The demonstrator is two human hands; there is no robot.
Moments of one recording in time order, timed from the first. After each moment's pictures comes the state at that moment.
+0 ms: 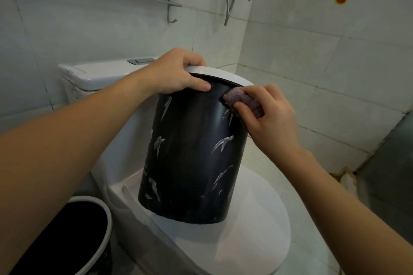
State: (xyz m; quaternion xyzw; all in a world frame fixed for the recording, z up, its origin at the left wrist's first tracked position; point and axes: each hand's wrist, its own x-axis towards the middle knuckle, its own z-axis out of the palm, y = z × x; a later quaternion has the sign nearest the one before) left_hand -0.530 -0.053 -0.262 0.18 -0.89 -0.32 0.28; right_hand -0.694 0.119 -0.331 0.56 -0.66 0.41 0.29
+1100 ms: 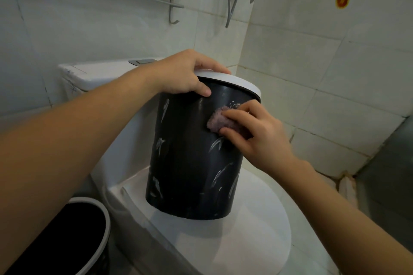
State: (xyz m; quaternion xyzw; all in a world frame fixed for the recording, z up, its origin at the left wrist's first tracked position) left_hand -0.533 -0.045 -0.250 0.16 -0.92 -0.29 0.21; right_hand -0.689 0.121 -0.344 0.69 -0.58 0.31 0.30
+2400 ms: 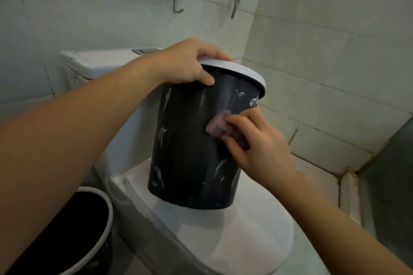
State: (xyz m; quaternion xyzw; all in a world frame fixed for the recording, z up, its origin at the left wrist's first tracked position) left_hand -0.534 -0.051 -0.259 0.17 -0.91 -0.31 0.23; right_hand -0.669 0.135 -0.369 0.68 -0.60 0.29 0.30
